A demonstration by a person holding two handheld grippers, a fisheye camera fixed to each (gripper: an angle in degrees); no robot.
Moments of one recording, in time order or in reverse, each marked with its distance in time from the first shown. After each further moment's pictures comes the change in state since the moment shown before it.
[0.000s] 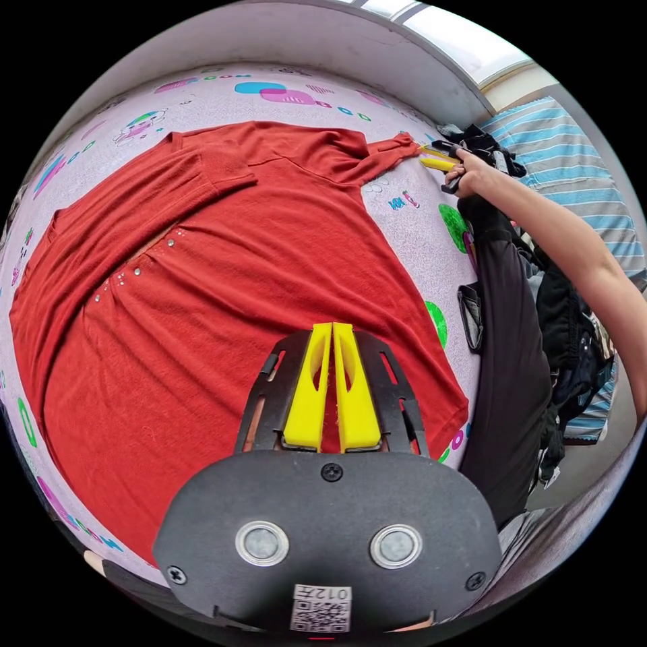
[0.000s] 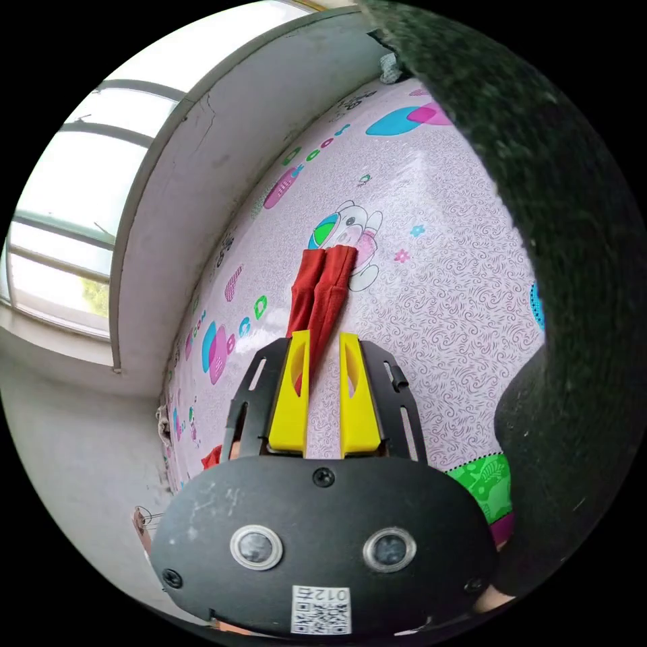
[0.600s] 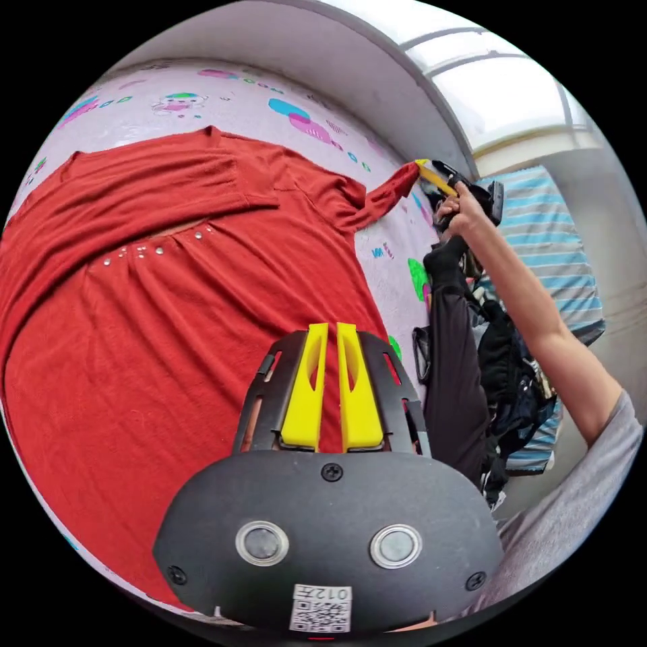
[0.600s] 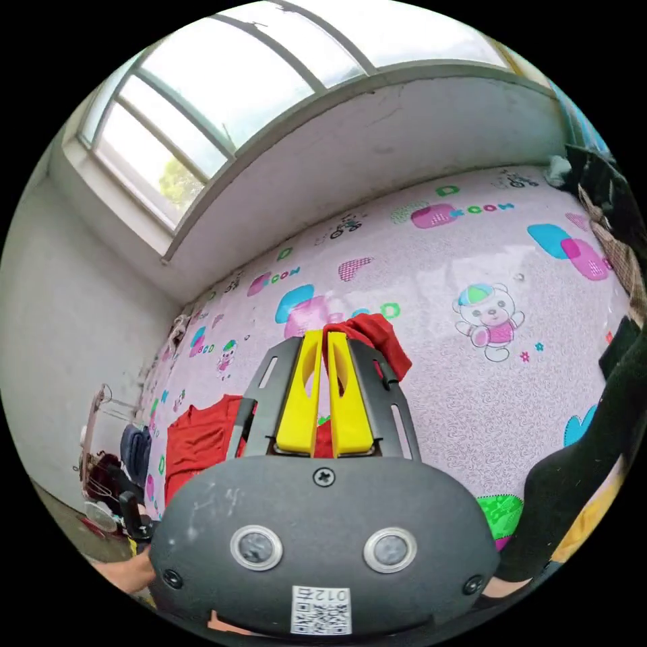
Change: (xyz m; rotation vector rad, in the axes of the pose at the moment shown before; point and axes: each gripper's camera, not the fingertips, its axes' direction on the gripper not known) left arm -0.102 0.036 -0.061 0.223 0.288 -0.190; right arm -0.065 0.156 -0.040 -0.025 -0.140 -0.622
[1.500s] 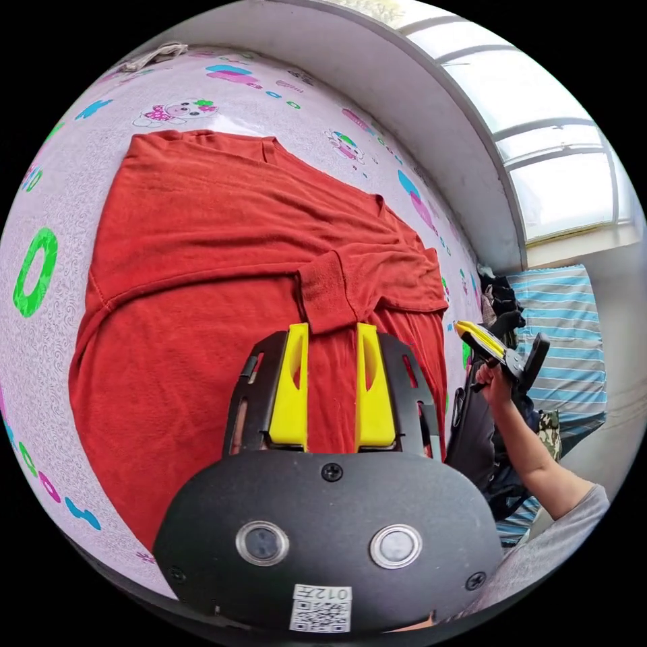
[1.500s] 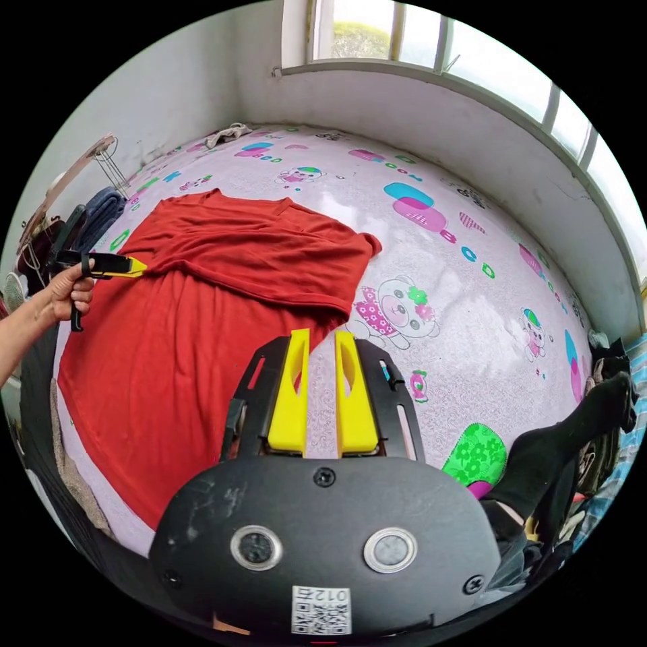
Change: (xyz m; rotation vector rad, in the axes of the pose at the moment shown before) left arm -0.152 -0.008 -0.113 0.088 -0.157 -0.259; right arm -0.045 0.395 0.063 -0.384 0.233 -0.636
